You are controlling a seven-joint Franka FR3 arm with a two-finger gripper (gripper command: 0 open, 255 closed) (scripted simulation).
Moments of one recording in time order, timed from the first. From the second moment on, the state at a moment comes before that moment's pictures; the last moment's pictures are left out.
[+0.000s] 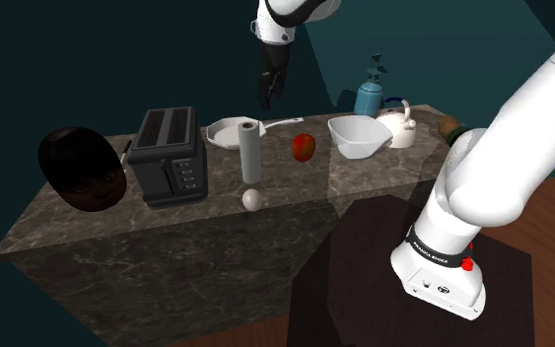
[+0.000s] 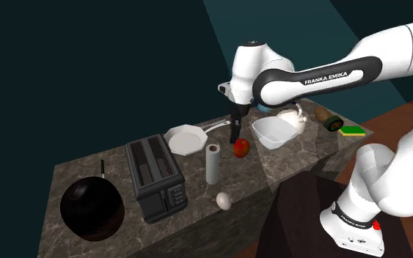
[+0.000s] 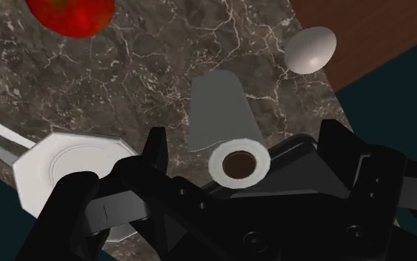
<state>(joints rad) 0.11 -0.25 -0.04 -2.17 -0.01 2.00 -0.25</state>
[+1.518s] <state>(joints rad) 0.15 0.09 -0.02 -2.04 -0.04 2.21 -0.36</state>
